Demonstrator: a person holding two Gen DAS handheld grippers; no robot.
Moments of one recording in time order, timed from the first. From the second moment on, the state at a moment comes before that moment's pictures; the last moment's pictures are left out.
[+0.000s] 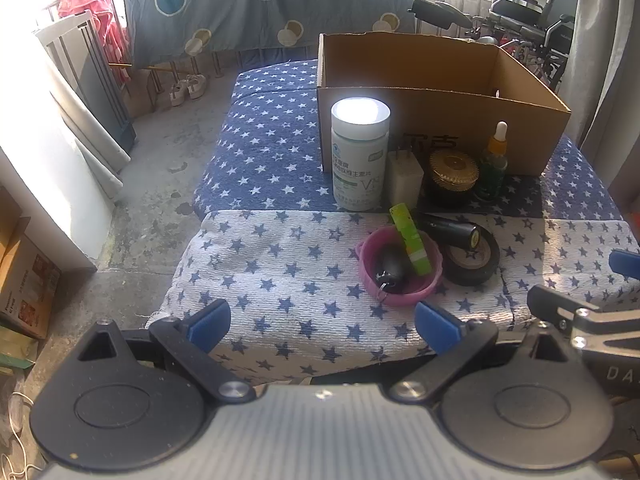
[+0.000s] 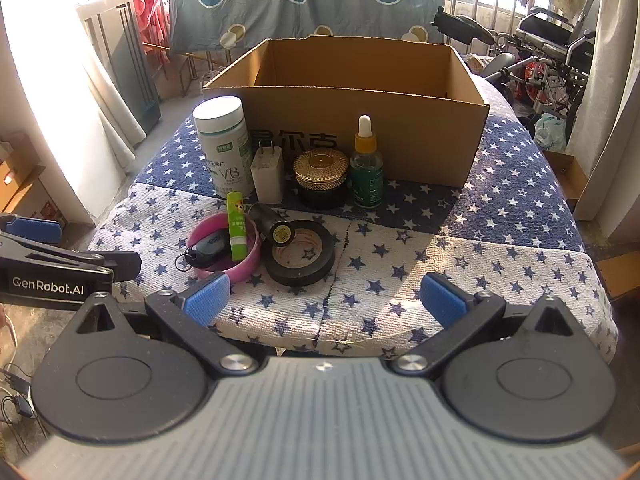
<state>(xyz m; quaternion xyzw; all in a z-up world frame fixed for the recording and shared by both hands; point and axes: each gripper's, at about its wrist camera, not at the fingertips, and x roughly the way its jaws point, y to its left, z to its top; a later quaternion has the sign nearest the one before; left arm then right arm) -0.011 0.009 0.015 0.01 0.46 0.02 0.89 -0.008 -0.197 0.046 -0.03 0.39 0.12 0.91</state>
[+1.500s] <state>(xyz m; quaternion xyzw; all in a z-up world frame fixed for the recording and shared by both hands) 0.014 -0.004 -0.009 0.04 0.49 0.04 0.87 0.014 -0.207 0.029 0.00 0.40 0.12 0.91</state>
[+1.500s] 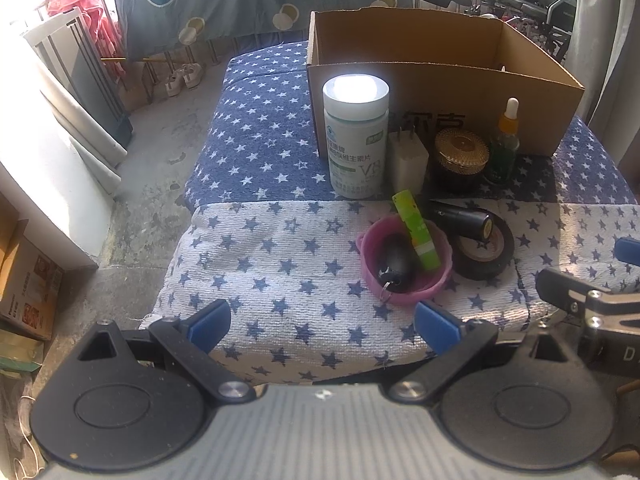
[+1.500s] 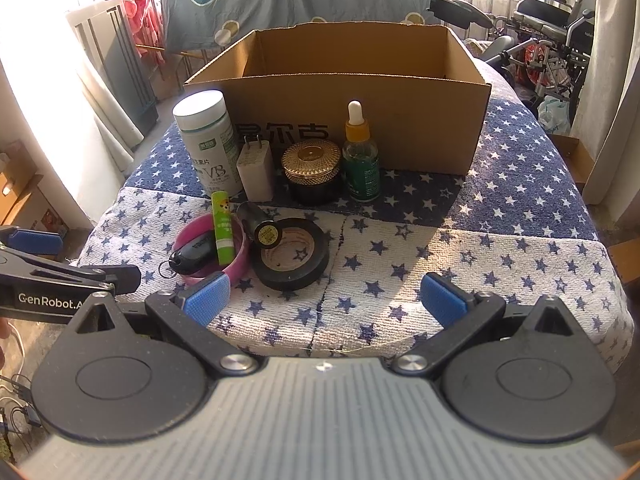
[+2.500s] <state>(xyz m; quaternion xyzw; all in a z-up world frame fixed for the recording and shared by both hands) 0.075 -0.038 -0.020 -0.03 0.50 -0.21 0.84 0.134 -0.225 -0.004 0.20 0.50 0.31 0.78</state>
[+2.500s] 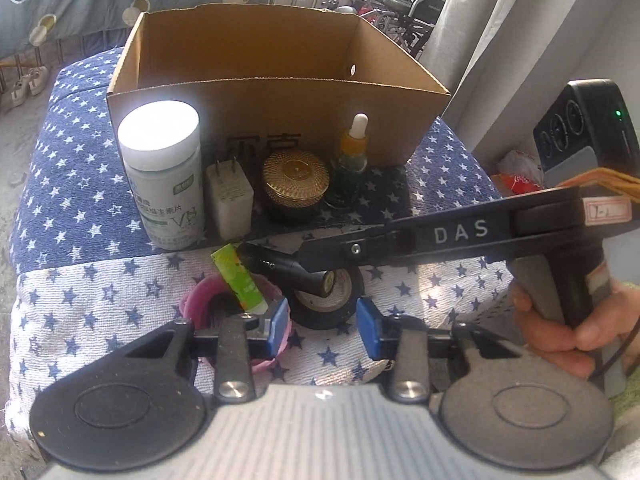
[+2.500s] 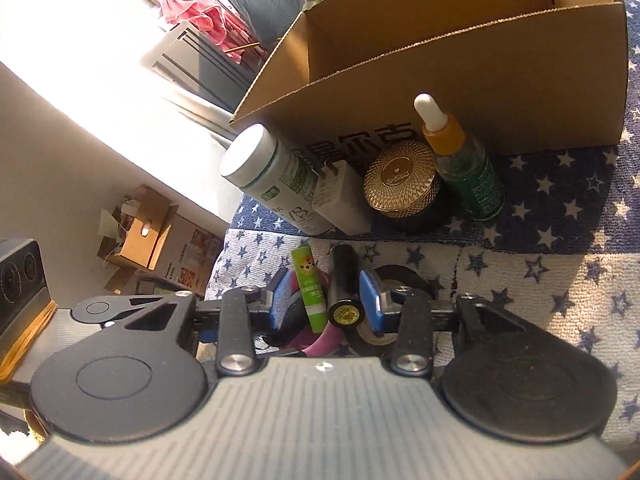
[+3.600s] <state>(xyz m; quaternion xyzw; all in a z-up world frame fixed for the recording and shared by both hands) 0.088 -0.064 -0.028 0.01 0.53 -0.16 0.83 0.146 -0.236 -0.049 0.30 0.55 0.30 0.71</state>
